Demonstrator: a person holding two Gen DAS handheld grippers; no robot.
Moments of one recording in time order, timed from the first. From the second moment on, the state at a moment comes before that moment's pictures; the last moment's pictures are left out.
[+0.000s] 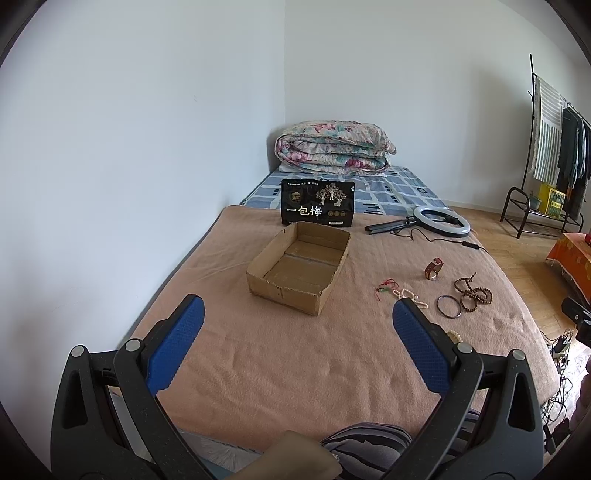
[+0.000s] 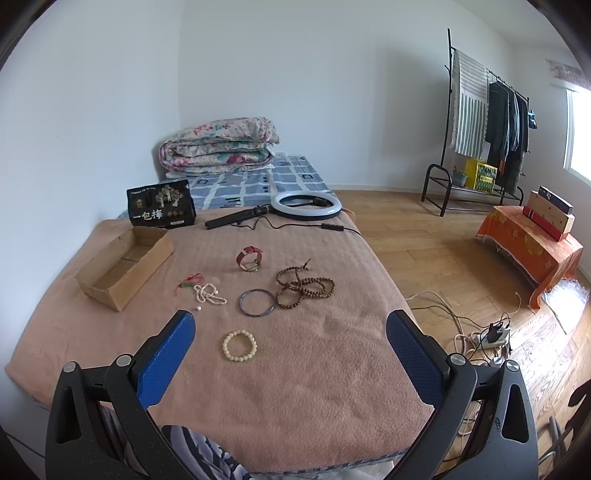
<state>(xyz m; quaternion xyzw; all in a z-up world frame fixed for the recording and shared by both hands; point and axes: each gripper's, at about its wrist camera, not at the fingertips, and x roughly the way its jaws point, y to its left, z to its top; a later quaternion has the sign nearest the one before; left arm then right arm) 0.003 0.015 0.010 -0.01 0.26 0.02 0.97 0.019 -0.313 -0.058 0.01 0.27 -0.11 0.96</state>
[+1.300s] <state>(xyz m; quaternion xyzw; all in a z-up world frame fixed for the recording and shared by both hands) 0.132 -0.046 -0.064 0.06 0.32 -0.08 0.94 0.092 -0.353 -0.126 -0.02 0.34 -0.11 0.93</state>
